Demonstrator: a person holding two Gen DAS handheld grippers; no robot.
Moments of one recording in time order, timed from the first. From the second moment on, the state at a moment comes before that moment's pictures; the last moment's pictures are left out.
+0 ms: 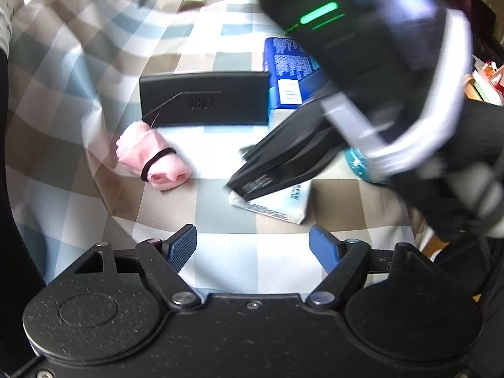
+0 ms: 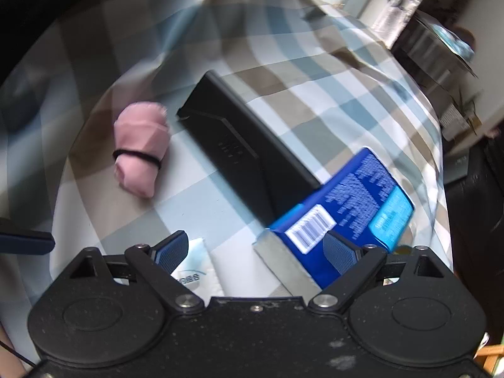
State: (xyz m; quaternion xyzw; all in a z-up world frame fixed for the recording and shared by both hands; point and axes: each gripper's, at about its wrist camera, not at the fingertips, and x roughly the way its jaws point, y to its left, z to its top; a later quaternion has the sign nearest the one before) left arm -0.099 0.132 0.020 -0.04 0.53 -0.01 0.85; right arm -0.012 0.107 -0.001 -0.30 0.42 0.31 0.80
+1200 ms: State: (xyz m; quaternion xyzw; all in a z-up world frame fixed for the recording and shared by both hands) left arm 0.040 0.241 -0.040 -0.15 0.61 0.13 0.76; right arm 0.002 0.025 0.031 -0.11 0.49 0.22 0.83
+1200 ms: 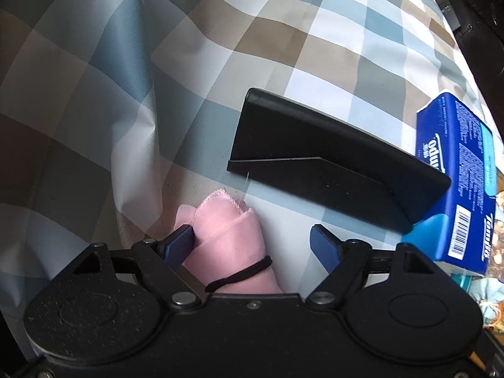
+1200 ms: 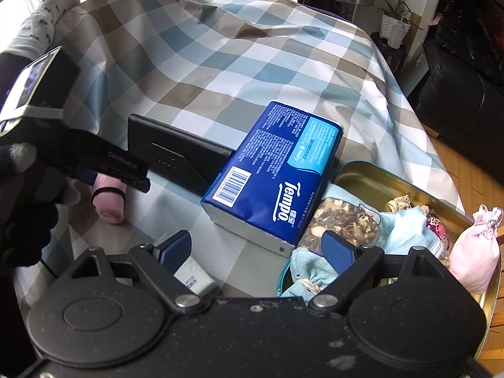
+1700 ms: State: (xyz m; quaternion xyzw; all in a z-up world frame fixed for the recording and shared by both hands) left arm 0.032 0.217 -0.037 -0.12 0.61 0.08 0.78; right arm -0.010 0.048 0.003 -0.16 0.51 0.22 0.81
